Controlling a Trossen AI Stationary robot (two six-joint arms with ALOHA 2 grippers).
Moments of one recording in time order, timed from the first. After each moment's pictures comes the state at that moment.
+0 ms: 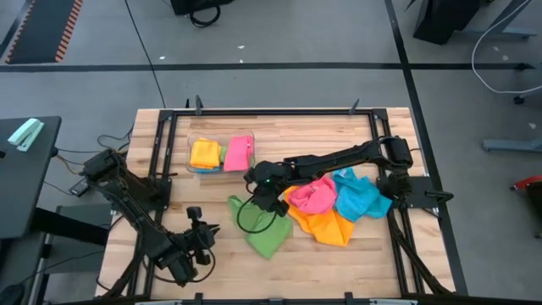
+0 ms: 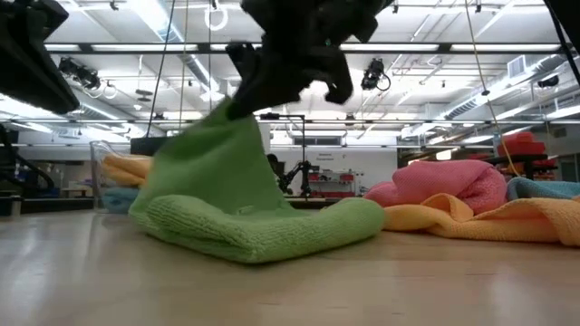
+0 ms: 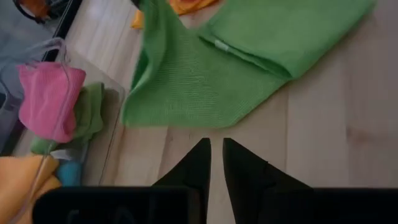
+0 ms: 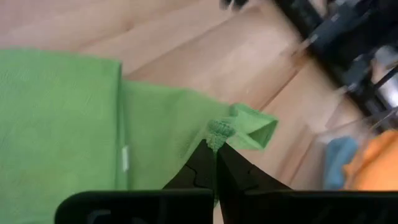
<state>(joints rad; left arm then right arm) -0.94 1.60 0.97 -0.85 -0.88 -0.92 0.05 1.97 1.49 -0.31 -0.22 -0.82</state>
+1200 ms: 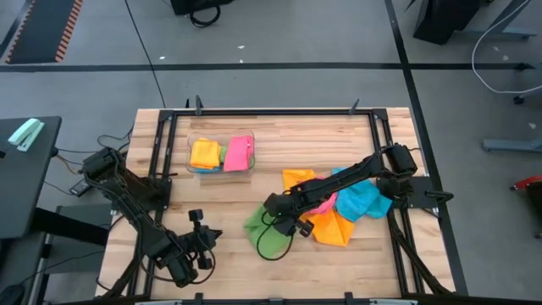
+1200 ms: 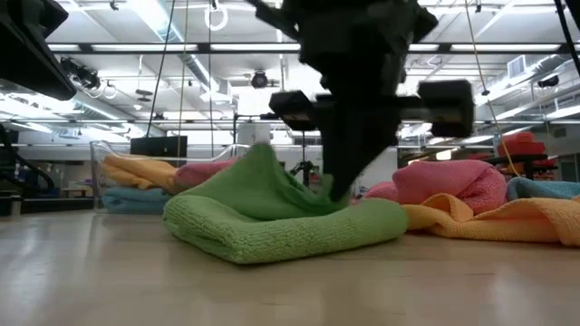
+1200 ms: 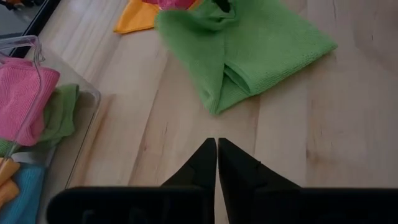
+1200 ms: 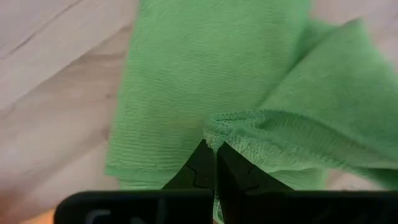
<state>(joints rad) -0.93 1.58 0.97 -0.74 -0.86 -0.93 0.22 1.97 1.34 -0.51 -0.12 -0.68</state>
